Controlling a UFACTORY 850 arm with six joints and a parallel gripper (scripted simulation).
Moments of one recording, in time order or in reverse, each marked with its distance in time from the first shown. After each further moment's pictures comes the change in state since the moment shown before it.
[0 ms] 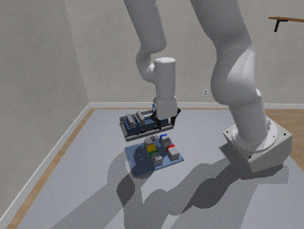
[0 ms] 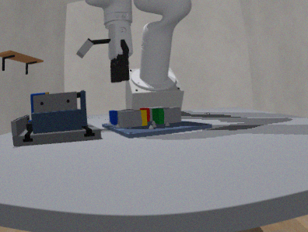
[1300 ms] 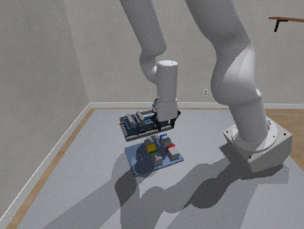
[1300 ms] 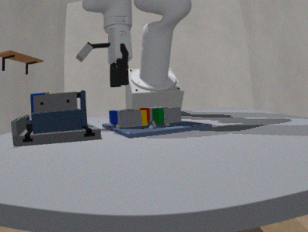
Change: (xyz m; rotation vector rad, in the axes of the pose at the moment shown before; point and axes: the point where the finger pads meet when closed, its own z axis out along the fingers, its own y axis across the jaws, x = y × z) arm 0.003 0.000 0.012 0.030 0.019 -0.006
